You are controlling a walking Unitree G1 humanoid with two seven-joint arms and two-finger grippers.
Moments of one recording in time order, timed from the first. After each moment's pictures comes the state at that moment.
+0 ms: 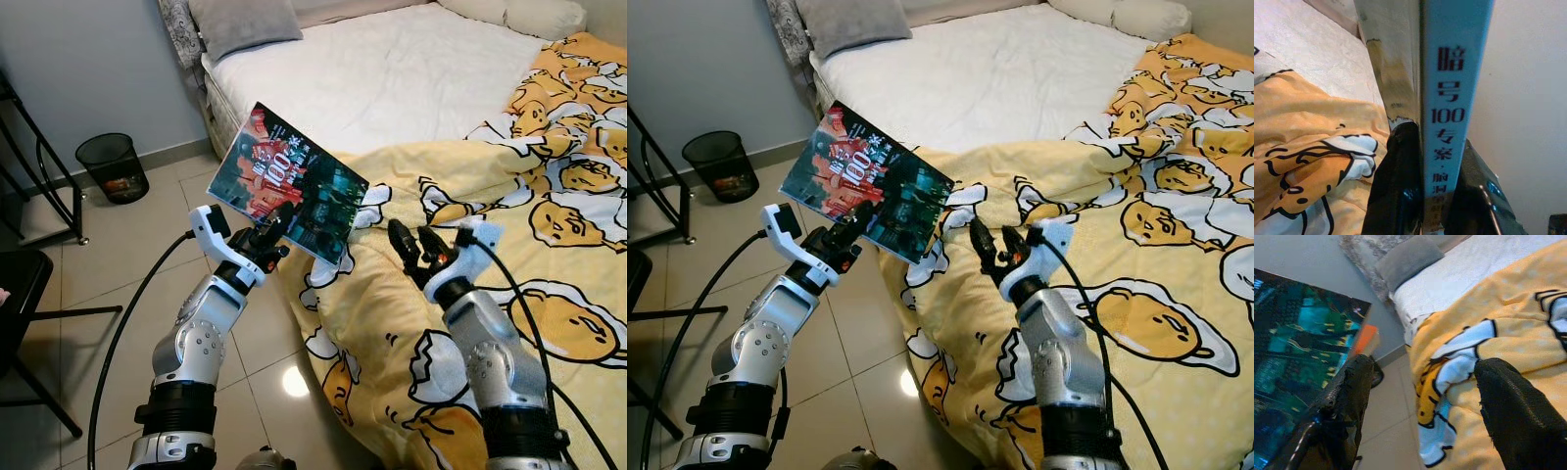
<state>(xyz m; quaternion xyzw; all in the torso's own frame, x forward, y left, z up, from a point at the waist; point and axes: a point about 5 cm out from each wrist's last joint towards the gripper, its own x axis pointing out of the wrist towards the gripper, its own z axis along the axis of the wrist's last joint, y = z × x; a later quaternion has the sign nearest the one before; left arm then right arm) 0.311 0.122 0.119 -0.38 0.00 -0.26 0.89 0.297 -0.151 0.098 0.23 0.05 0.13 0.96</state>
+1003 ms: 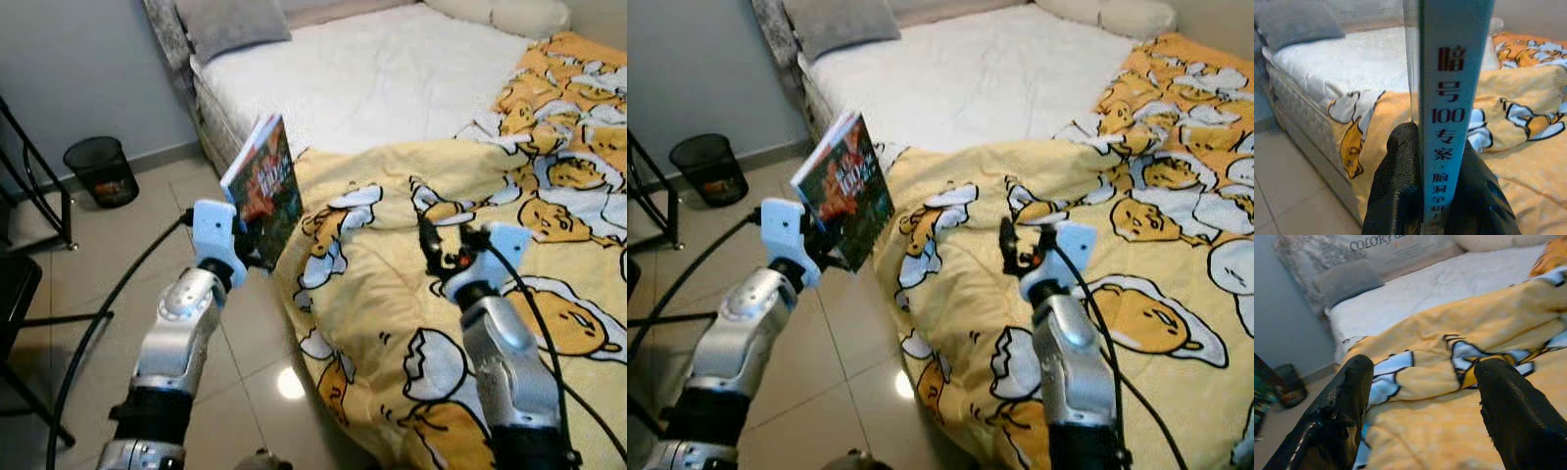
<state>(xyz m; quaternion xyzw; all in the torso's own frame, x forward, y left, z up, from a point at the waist) 0.310 0.145 0.127 -0.02 0.01 -0.15 0.99 0.287 -0.169 0.111 0.11 0.01 0.03 0.99</state>
